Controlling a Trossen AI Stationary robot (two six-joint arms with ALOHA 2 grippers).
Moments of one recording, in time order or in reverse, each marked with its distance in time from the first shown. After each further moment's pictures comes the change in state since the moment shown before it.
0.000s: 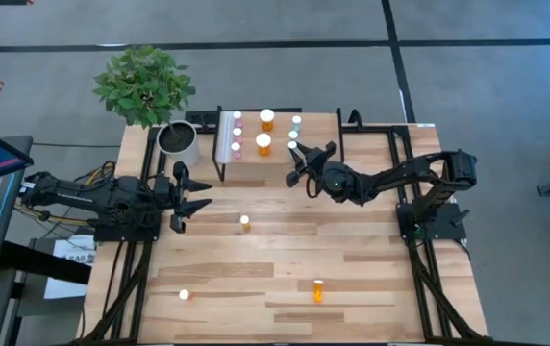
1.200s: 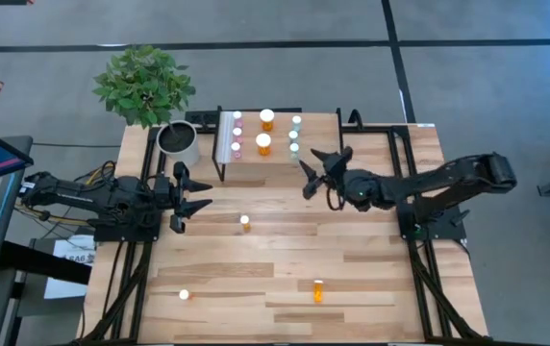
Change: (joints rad) left arm 0.000 0.000 0.000 0.000 0.009 -0.007; right arm 0.173 -0.341 -0.001 -0.401 0.077 0.074
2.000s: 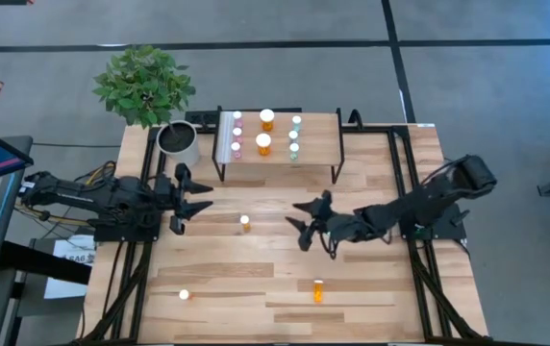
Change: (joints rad) left arm 0.000 0.015 0.000 0.006 0.027 -0.024; right arm 0.265 0.216 0.000 -0.036 -0.136 0.335
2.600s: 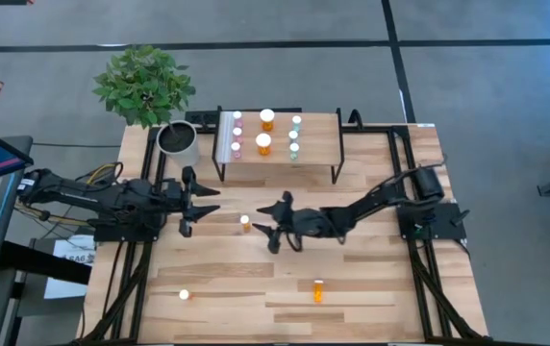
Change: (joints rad) left arm 0.001 0.098 0.000 0.005 -0.008 0.031; right arm -0.134 0.421 0.233 0.321 -0.287 -0.248
